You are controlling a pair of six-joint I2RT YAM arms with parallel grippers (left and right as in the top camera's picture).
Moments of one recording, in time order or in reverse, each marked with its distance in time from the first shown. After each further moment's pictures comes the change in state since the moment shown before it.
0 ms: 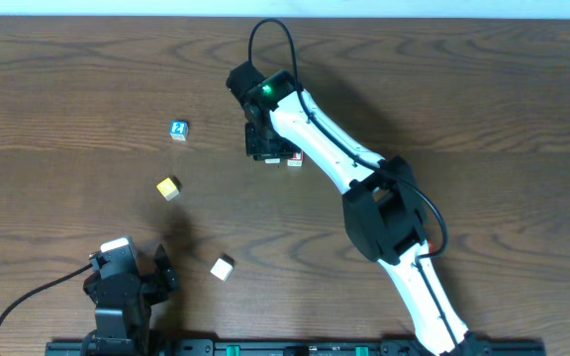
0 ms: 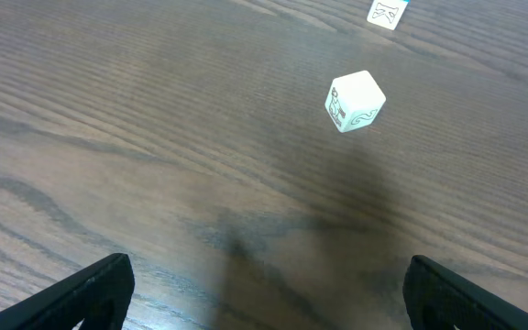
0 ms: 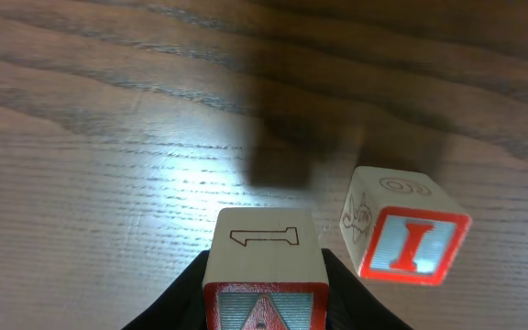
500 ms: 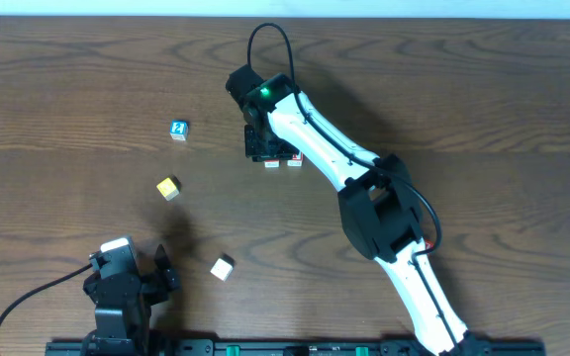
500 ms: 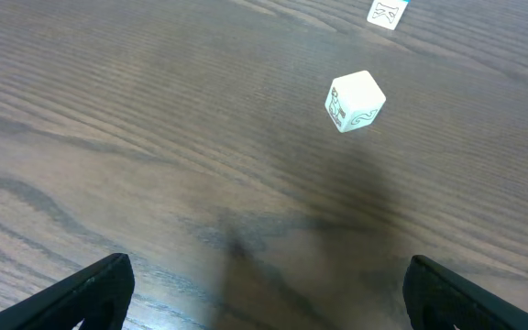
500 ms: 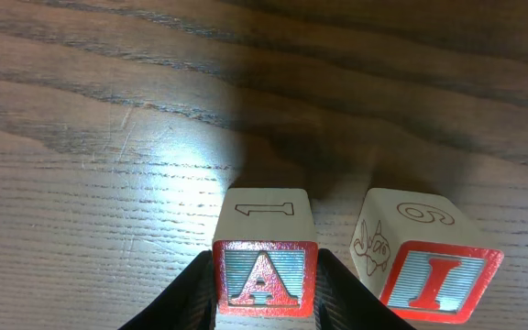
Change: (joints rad) left arm 0.000 0.000 0.000 0.000 0.000 0.000; right arm 0.000 0.025 0.000 0.025 0.000 0.000
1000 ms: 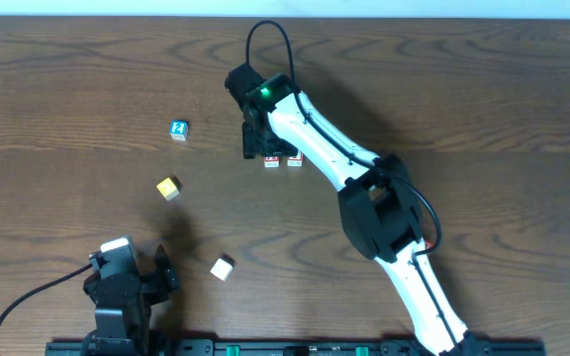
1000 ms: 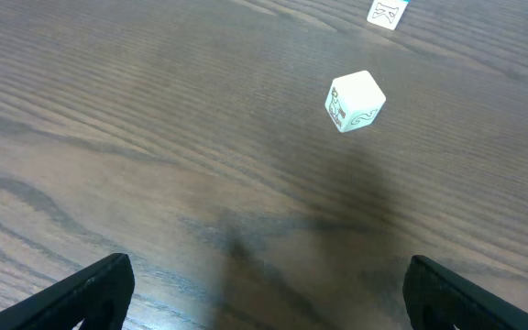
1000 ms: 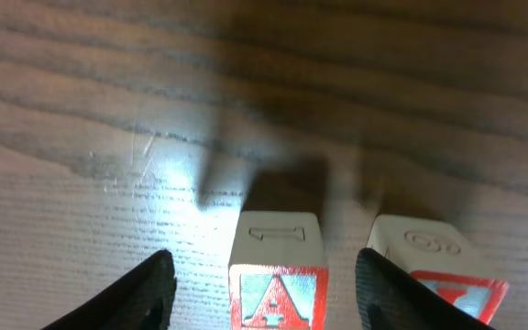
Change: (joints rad) left arm 0.000 0.000 0.000 0.000 0.000 0.000; right arm -0.004 0.000 0.000 0.047 0.010 -0.008
